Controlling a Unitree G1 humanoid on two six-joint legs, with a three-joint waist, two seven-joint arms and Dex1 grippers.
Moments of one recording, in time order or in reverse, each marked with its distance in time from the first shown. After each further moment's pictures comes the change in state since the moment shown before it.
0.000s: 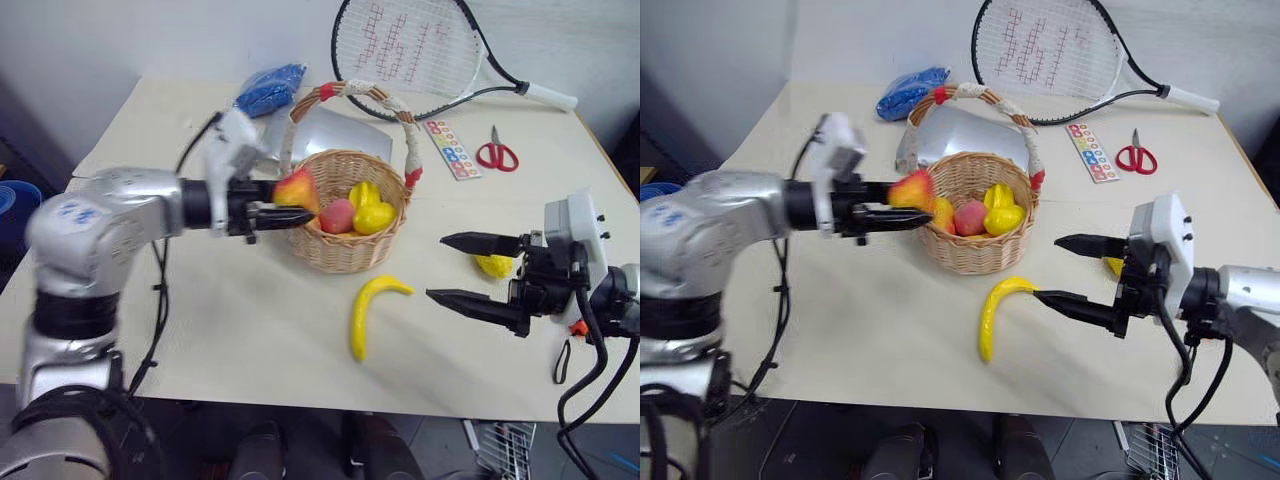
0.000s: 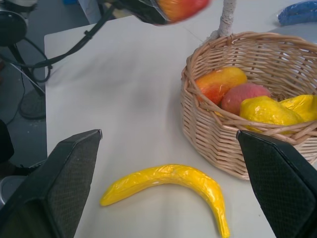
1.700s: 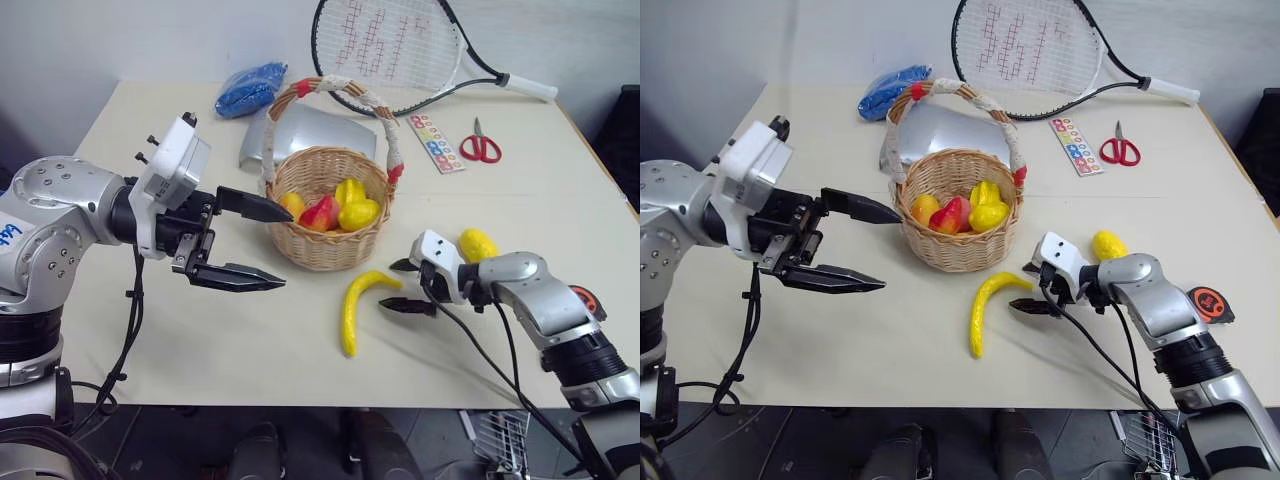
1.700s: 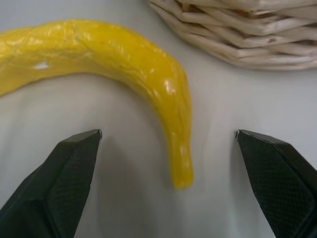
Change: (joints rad) left arm 0.188 0.289 0.168 -0.167 -0.208 -0.186 -0.514; right arm -0.409 0.255 0.682 0.710 -0.749 -0.365 0.165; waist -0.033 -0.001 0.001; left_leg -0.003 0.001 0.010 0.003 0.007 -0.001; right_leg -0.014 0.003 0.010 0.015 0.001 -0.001
